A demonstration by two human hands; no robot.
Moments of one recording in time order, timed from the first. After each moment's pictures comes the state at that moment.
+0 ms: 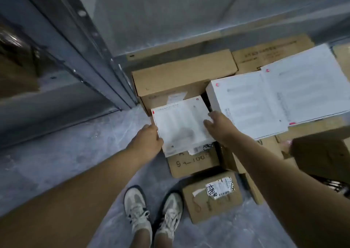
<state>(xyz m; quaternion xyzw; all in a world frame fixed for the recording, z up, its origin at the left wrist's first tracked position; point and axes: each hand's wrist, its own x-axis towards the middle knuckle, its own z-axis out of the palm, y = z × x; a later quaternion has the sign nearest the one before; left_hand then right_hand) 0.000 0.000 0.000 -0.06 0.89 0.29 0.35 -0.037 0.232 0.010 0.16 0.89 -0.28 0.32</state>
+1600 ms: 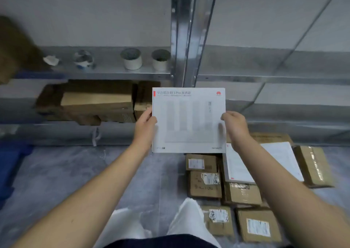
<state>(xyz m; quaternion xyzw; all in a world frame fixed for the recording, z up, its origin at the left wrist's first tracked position) 0.136 -0.118 0.482 -0.31 0.66 0.68 -0.07 0.050 0.099 0.506 0.14 0.81 -0.55 0.13</state>
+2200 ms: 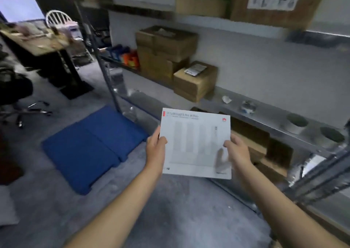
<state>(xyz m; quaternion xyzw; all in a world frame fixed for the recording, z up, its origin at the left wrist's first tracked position) 0.455 -0.405 0.567 -0.47 0.55 0.59 -0.36 0.258 -0.301 0.552 -0.14 0.75 -0.58 0.27</state>
